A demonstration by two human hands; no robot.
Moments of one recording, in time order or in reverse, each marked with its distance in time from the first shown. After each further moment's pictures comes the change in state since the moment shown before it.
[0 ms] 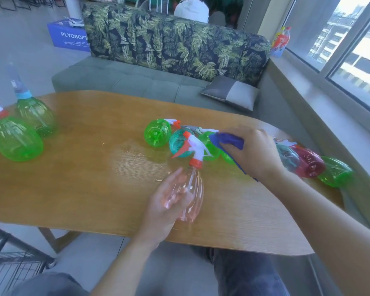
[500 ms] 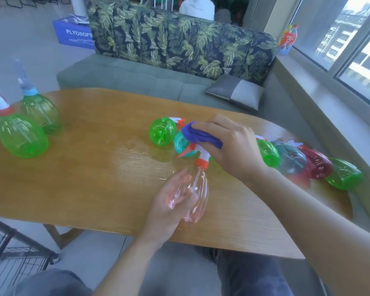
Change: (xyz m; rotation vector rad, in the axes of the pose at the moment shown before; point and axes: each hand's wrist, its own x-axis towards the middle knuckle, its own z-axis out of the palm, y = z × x) left_hand -0.001 0.001 0.000 -0.024 -0.004 -0.014; right_hand 0.013 -0.039 0.029 0.051 0.178 -0.419
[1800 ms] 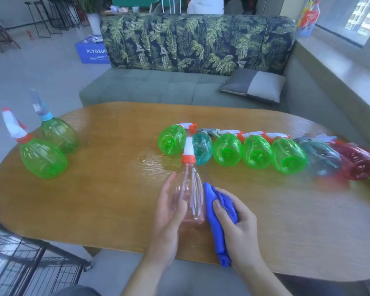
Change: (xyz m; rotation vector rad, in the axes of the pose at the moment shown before) left_hand 0.003 0.002 -0.004 -0.101 0.181 -0.003; right_hand -0.120 -0.075 0.052 1.168 0.265 1.034
